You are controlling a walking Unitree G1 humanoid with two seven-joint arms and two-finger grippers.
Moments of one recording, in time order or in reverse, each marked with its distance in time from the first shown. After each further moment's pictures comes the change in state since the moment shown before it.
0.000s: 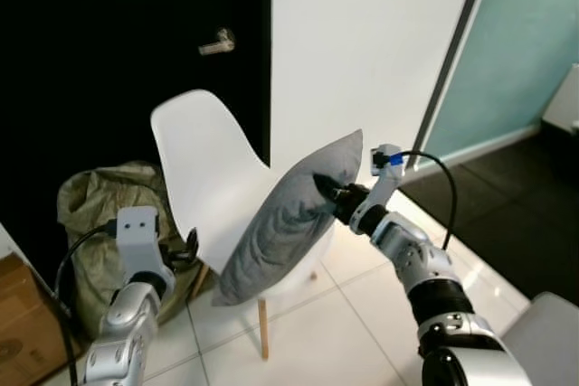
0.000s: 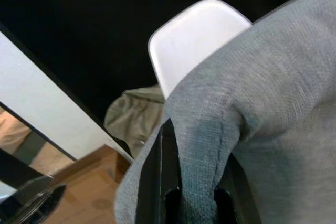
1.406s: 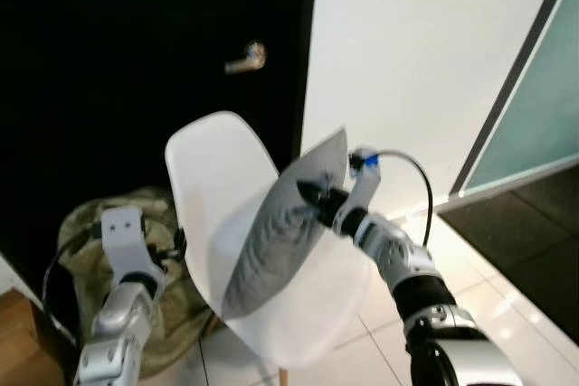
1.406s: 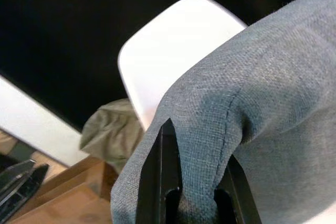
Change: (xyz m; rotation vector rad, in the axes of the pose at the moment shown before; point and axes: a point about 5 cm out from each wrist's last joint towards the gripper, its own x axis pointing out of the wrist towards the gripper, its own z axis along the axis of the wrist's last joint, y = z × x) left arm 0.004 0.002 0.007 -0.044 -0.018 0.037; right arm 0.007 0.000 -0.013 -0.005 0.088 -0.059
